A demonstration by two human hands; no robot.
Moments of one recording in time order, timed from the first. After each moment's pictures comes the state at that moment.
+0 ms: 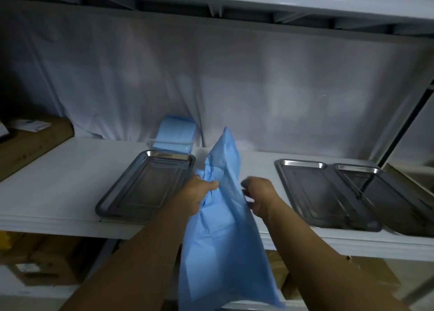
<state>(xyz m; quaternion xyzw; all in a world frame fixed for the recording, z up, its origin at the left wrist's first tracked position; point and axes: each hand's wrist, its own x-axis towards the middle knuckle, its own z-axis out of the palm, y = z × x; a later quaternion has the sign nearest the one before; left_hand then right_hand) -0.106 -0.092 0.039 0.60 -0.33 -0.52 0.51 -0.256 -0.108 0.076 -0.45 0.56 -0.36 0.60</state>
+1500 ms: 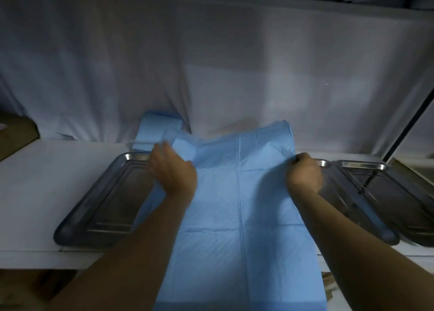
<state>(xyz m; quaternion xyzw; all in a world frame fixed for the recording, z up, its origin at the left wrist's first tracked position) -0.090 -0.170 0.037 0.81 -0.38 0.08 0.43 -0.322 -0.210 0.071 -0.52 0.77 -0.35 0.12</state>
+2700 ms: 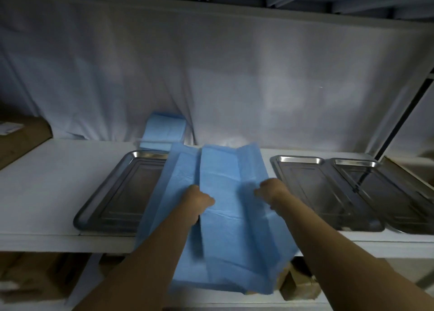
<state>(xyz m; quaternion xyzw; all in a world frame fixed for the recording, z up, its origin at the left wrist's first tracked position) -0.118 -0.115 0.012 0.70 -0.35 -0.45 0.42 -0.296 -0.171 0.046 -0.64 0.70 -0.11 0.31</state>
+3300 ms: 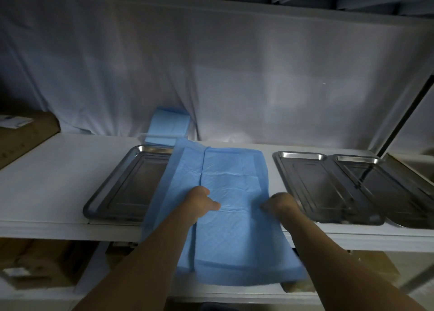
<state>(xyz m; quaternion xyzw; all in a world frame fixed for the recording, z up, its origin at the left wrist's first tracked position) -0.119 -0.084 0.020 0.73 -0.45 -0.42 0.29 -0.318 -0.141 0.015 -0.59 0.74 -0.11 0.31</state>
